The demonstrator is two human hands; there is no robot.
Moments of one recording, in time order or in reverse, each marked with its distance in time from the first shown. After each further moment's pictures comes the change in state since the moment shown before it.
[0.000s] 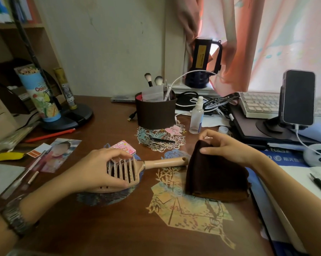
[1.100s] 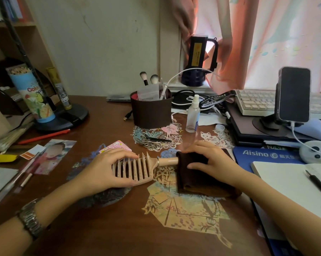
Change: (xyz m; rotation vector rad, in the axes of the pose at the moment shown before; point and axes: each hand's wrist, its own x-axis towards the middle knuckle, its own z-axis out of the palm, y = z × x) left_hand 0.013 0.000 0.027 -0.145 0.087 0.109; right_hand -0.005 0.030 0.032 -0.759 0.227 -0.289
